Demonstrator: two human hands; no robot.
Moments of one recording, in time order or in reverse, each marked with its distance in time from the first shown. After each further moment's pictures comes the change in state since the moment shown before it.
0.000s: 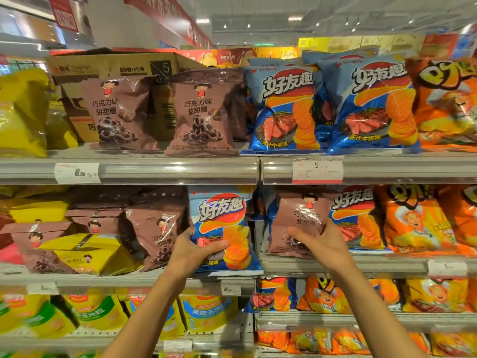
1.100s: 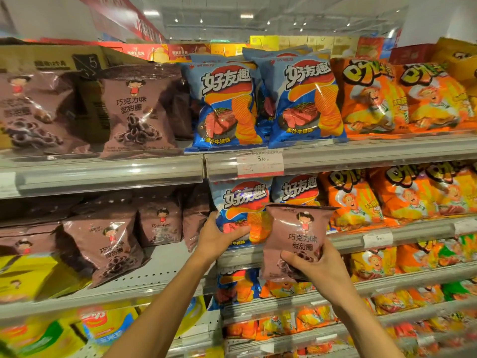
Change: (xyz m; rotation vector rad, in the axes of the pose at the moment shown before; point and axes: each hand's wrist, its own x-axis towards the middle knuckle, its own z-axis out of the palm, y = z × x) left_hand 0.032 -0.004 0.134 0.114 -0.196 0.083; right_hand -0.081 0.018 -0.071 0.017 0.061 0.067
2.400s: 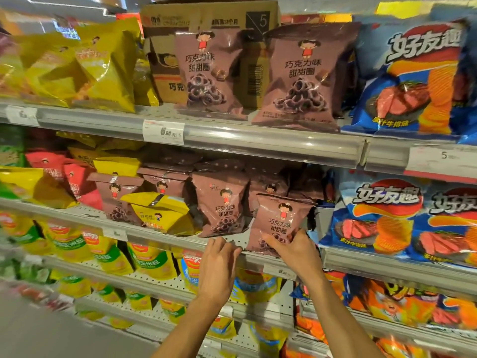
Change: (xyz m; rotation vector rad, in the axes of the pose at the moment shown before) left_hand -0.120 -0.109 -0.166 0.923 0.531 0.237; right_hand 0.041 0.008 0.260 -0.474 -0.271 0.025
